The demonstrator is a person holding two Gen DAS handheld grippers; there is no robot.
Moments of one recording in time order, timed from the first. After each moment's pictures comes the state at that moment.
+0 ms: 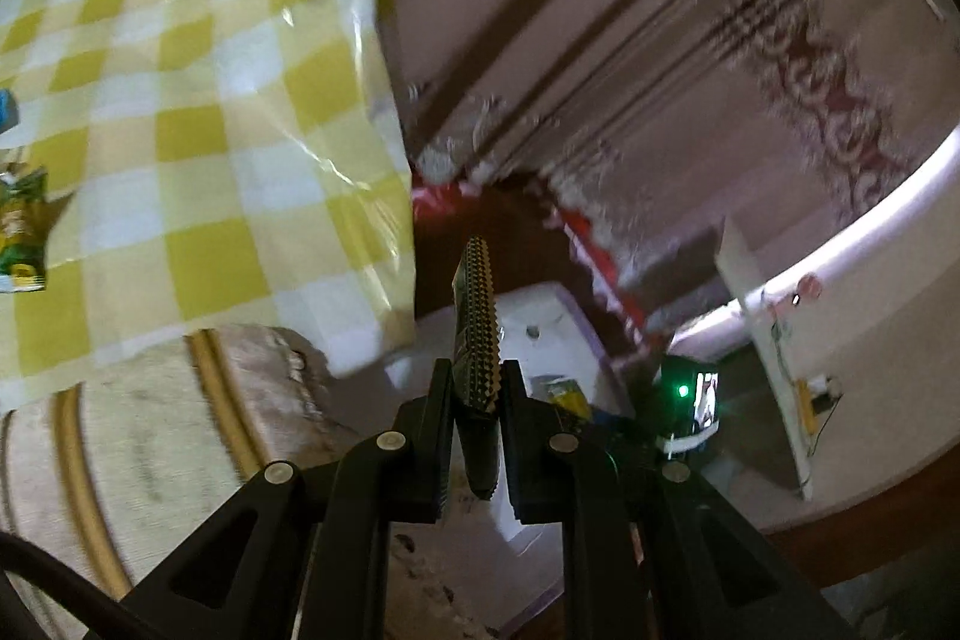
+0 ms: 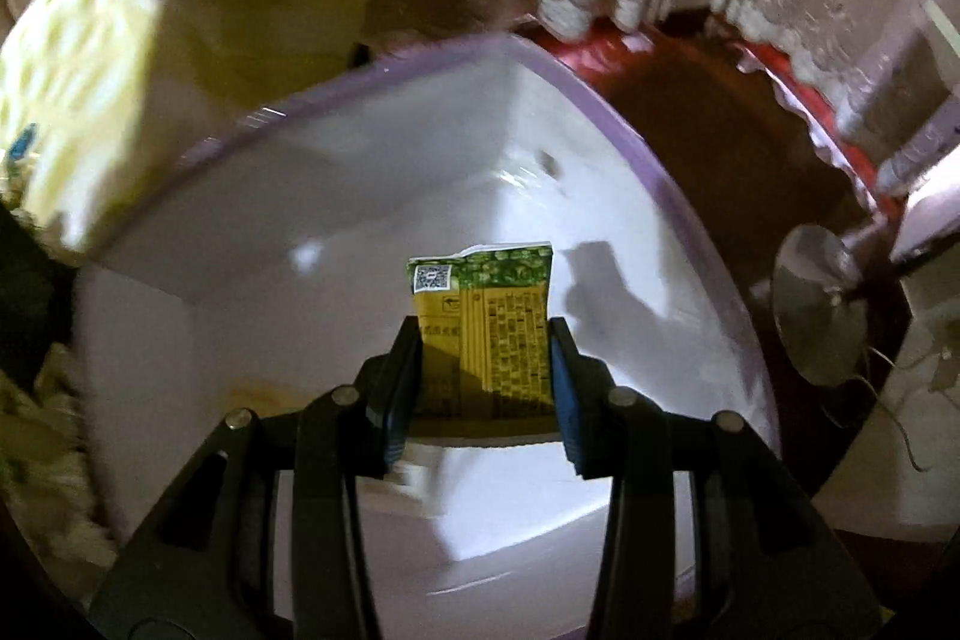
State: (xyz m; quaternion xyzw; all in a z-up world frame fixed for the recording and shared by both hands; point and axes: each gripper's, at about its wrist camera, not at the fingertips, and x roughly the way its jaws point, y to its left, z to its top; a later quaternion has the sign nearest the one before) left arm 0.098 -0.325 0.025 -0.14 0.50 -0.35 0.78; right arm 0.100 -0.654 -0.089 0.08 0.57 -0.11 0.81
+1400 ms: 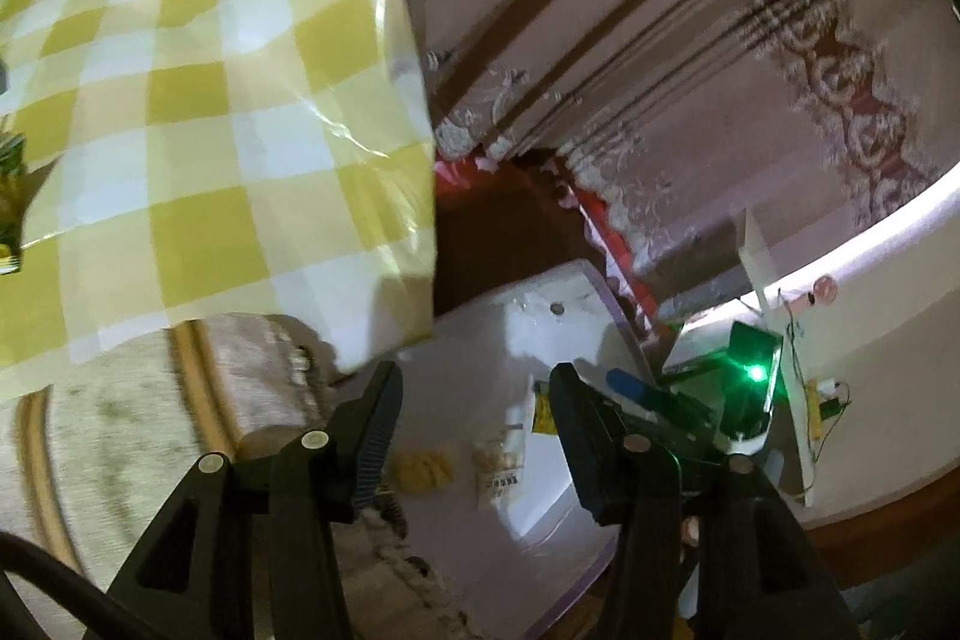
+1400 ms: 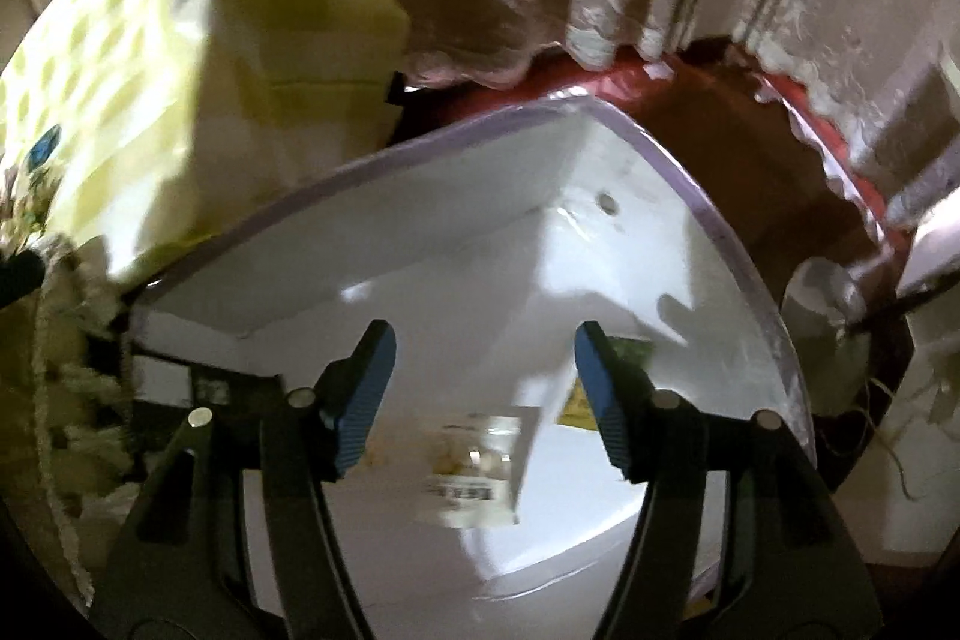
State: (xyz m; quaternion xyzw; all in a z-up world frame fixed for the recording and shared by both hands) left arm 0.107 -0.311 0.013 -0.16 0.53 -0.33 0.77; right arm 0.116 -0.611 -0.049 0.06 0.54 -0.07 0.84
